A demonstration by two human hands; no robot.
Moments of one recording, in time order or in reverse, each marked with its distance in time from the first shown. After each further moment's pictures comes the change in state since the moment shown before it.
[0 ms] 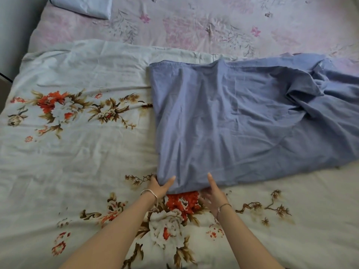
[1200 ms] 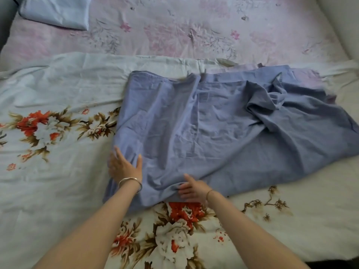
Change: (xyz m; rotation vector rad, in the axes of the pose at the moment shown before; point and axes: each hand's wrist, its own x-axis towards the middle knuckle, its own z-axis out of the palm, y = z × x) left_hand 0.047 0.056 -0.079 0.359 0.616 0.309; right_hand 0.018 -0.021 0.065 -0.513 -0.206 0.103
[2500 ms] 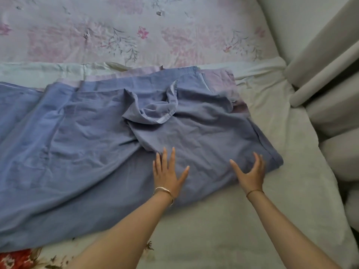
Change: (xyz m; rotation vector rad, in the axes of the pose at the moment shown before) left_hand -0.263 0.392 0.360 0.237 -0.344 0.490; right_hand -0.004 0.002 -0.627 -0.207 0.979 -0.606
